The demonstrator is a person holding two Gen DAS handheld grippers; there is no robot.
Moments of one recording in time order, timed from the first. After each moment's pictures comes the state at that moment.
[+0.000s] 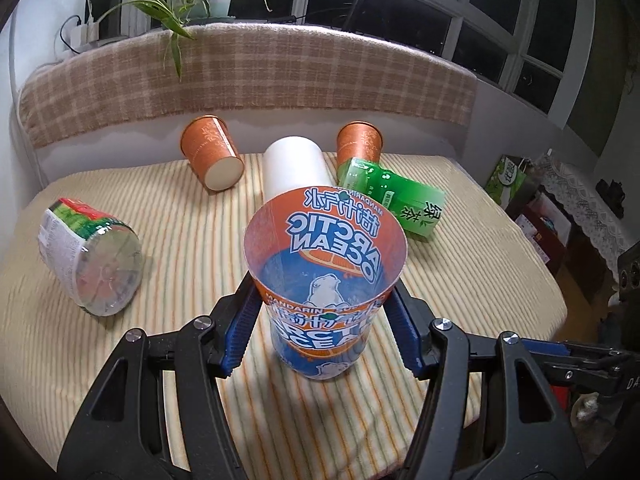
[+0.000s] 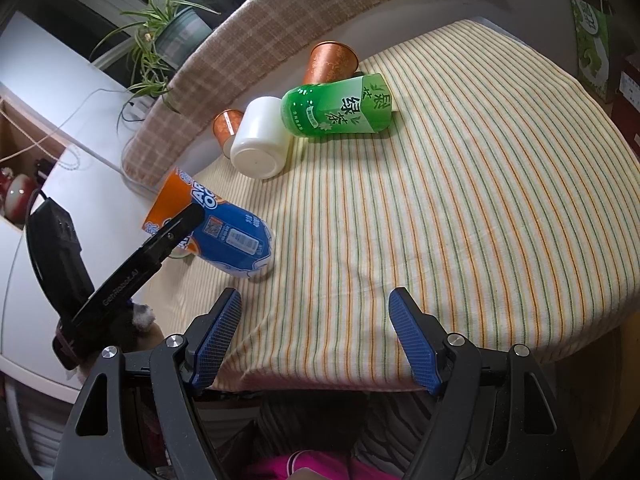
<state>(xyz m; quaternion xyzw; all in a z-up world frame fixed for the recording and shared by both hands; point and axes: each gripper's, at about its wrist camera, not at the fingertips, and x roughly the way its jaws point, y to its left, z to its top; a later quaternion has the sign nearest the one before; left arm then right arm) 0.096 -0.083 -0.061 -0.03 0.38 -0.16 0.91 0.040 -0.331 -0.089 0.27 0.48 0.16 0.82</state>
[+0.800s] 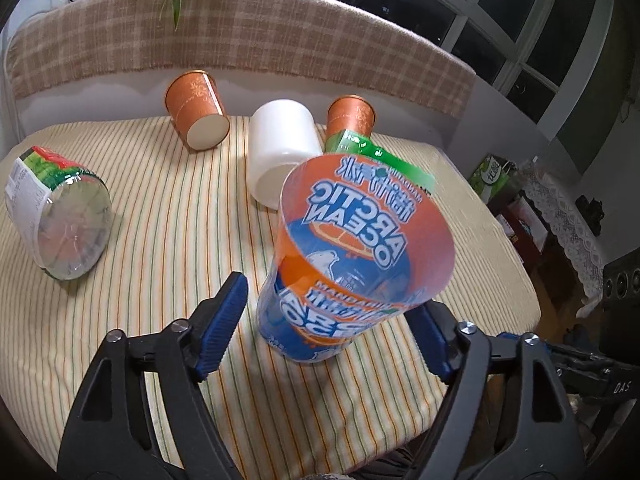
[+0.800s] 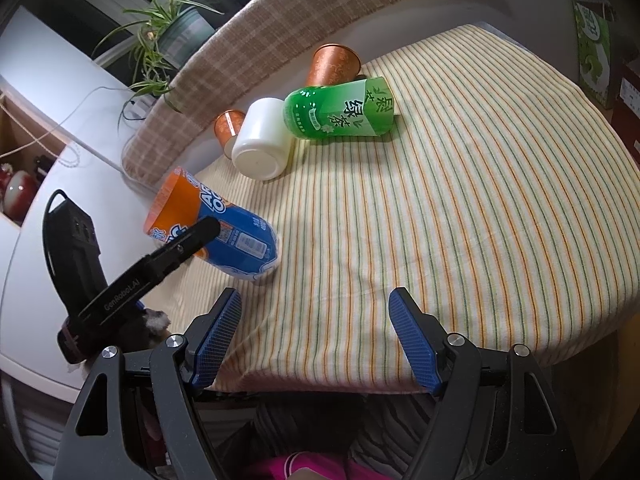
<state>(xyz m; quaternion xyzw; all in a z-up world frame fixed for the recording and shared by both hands) 0.103 -0.076 -0.077 -0.08 0.43 -0.19 0.88 0.040 -0.330 -0.088 0.26 0.47 0.16 0.83</state>
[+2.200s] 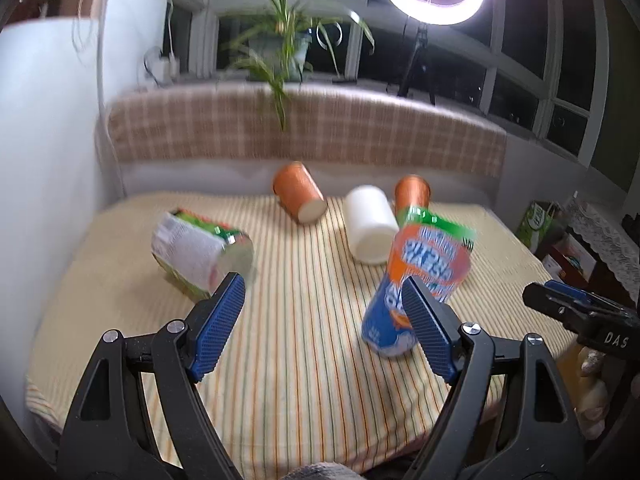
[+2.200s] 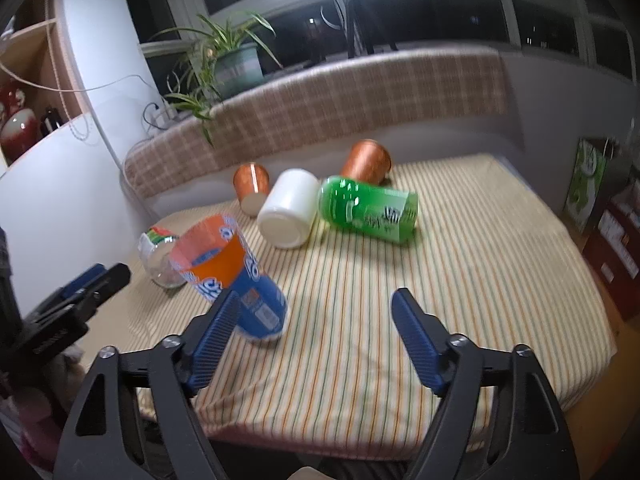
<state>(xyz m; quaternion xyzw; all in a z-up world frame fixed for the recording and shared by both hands) 0.021 -0.016 -0.017 -0.04 0.28 -0.06 0.96 0.026 -0.280 -0.035 0.11 0.33 0.11 0.93</state>
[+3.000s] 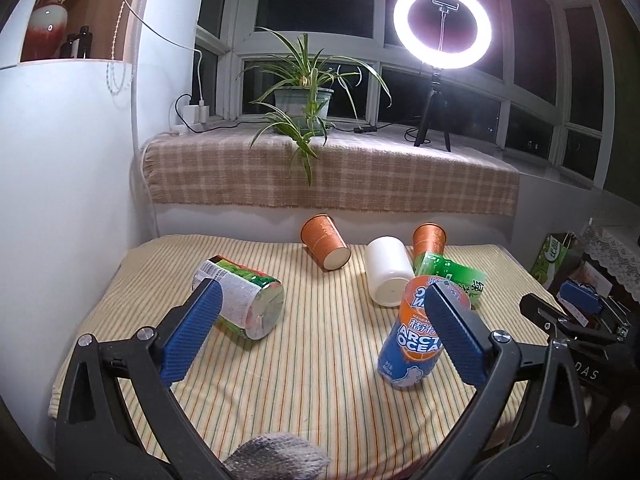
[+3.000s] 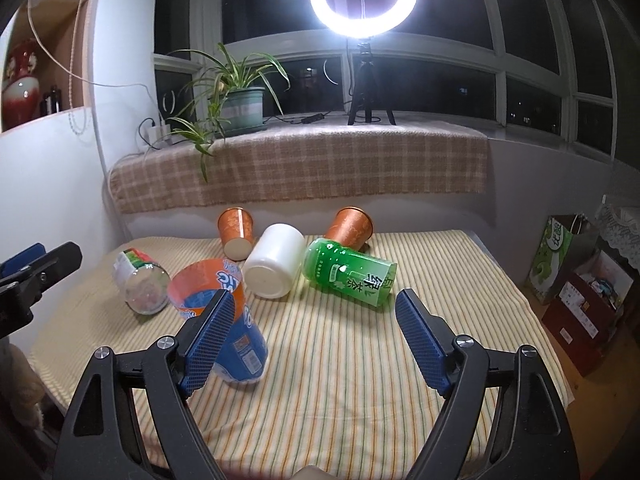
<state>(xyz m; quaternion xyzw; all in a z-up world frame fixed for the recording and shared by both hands) 0.000 -0.006 0.010 -0.03 0.22 -0.02 0.97 0.014 -0.252 -0.012 0.03 0.24 0.05 0.97</state>
